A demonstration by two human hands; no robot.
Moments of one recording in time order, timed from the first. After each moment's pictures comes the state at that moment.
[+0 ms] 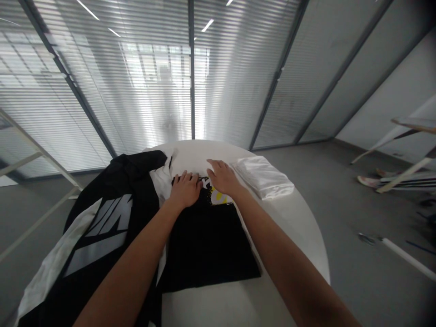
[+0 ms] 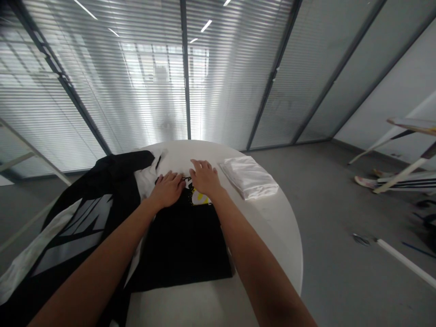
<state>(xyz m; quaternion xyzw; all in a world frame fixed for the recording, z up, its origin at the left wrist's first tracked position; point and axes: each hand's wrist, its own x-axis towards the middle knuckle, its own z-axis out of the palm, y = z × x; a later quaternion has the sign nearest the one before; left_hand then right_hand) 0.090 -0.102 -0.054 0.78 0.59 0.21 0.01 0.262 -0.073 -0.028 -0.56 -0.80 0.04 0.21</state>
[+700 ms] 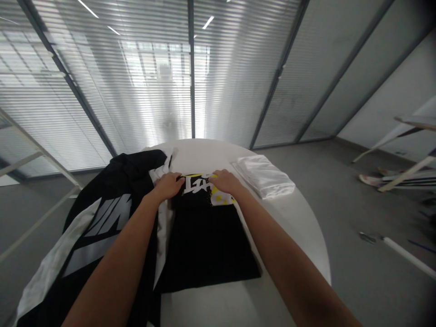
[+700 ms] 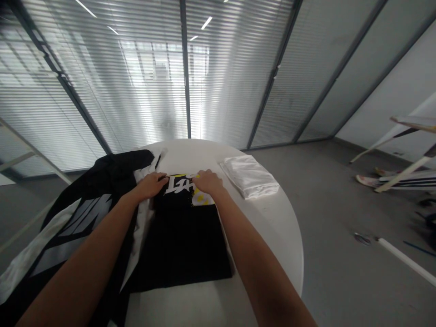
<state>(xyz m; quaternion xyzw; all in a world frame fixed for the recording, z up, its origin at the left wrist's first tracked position) 0.028 -0.076 -0.050 0.73 0.65 0.19 0.12 0.272 -0.056 -0.037 -0.62 -0.78 0.13 0.05</state>
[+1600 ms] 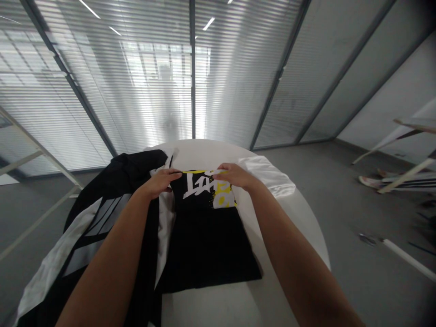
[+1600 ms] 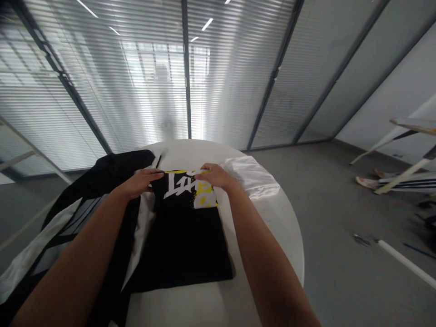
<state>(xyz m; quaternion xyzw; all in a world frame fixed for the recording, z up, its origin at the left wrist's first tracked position) 0.013 -0.093 -0.020 0.54 0.58 0.36 0.50 0.304 -0.057 -0.006 -0.50 -0.73 0.40 0.25</state>
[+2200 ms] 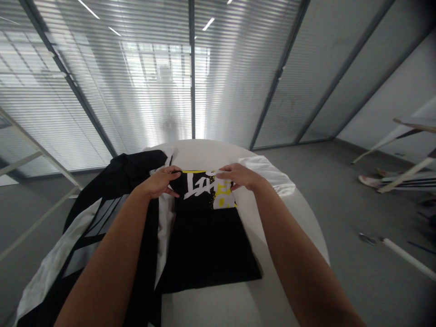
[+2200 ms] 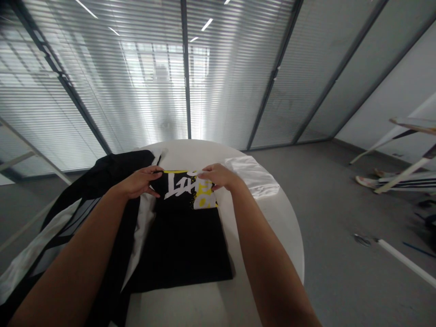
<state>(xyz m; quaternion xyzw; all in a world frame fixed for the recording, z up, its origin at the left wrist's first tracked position) 0.020 -0.102 -0.004 0.49 0.49 0.39 0.61 0.308 -0.070 0.017 -0.55 -0.65 0.48 0.20</state>
